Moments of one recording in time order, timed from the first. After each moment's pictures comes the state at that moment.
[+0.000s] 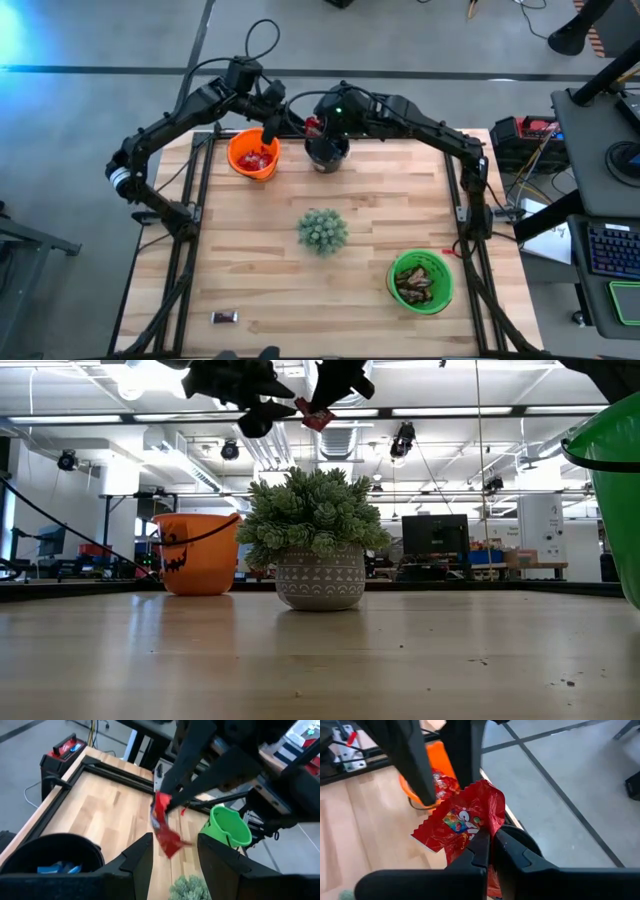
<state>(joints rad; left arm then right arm) 0.74 1.52 1.52 -0.56 0.83 0.00 -0.29 1.99 2.34 -1.07 0.23 0.05</state>
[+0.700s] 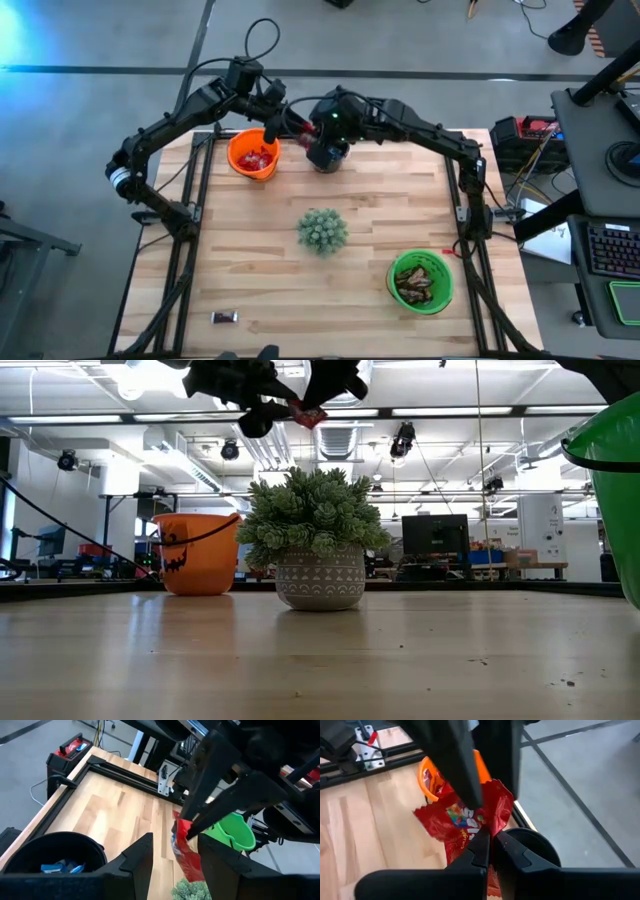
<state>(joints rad) 0.73 1.52 1.52 -0.54 0.80 -0.04 -0.27 2.00 2.35 -1.06 0.18 0.05</state>
